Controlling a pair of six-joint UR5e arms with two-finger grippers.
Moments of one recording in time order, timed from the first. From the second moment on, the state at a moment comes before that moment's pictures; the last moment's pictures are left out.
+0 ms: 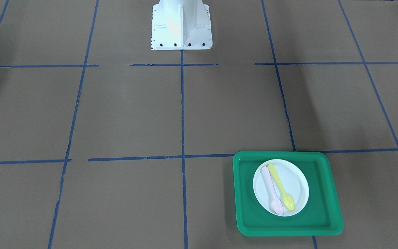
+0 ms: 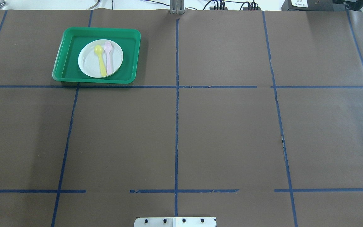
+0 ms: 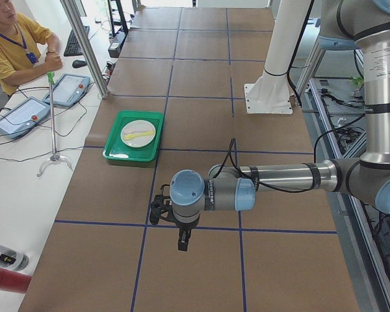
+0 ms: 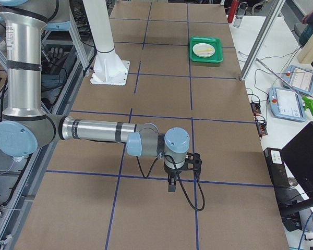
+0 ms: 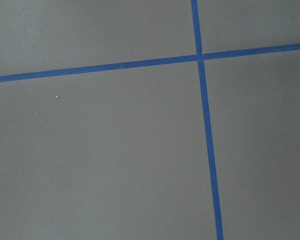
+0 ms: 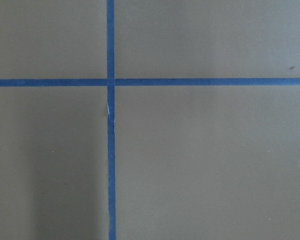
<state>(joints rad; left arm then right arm) -1.65 -1.40 -1.69 -1.63 -2.35 0.17 1.58 -1.65 1.62 -1.53 2.28 0.03</state>
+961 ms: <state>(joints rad) -1.66 -1.40 -1.64 -1.76 -2.35 0.16 1.58 -1.65 1.62 -1.53 2.28 0.03</state>
